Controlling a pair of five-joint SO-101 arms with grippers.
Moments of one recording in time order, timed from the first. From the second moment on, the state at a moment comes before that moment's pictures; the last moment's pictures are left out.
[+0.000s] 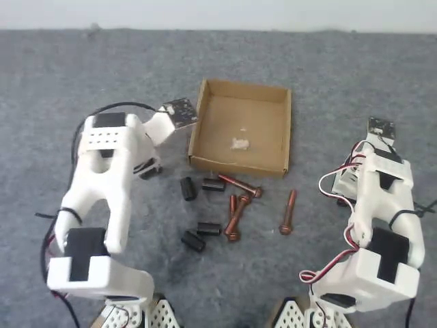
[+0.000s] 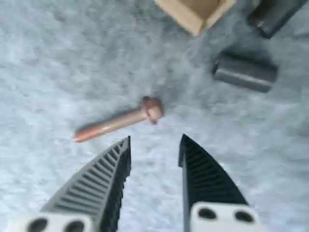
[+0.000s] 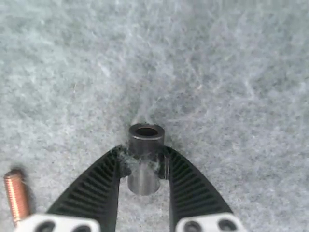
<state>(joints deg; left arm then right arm) -8.4 2.1 21.7 71.3 -56.7 17.7 3.3 34.7 53.5 2.2</state>
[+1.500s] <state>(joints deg) -0.6 25.7 3.9 73.8 -26.2 17.7 3.3 34.7 53.5 2.2</state>
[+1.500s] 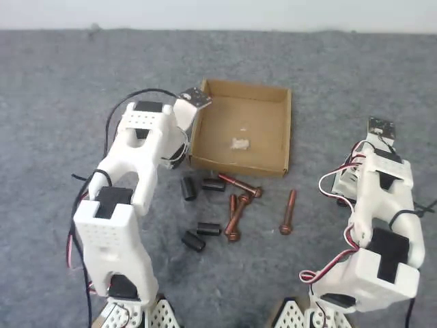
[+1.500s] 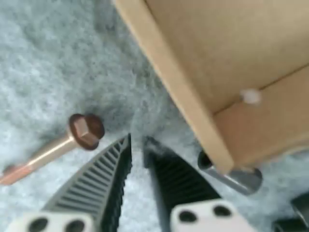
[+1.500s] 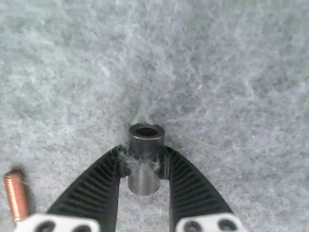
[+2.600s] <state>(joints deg) -8.1 43.9 -24.0 80.5 -52.3 17.7 3.3 34.7 53.5 2.4</state>
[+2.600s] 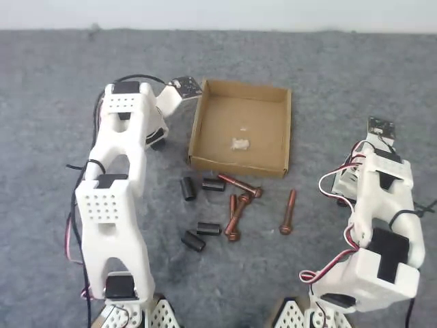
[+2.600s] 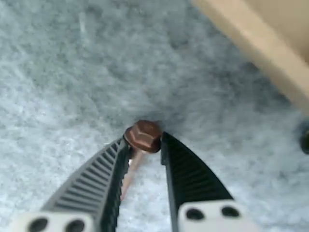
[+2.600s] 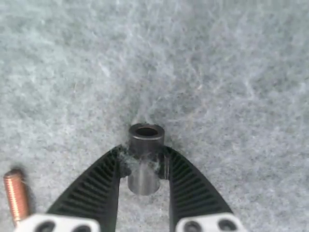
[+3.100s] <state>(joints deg) -4.5 45.1 -29.5 90.0 -10.4 17.7 3.3 34.7 53.5 2.4</state>
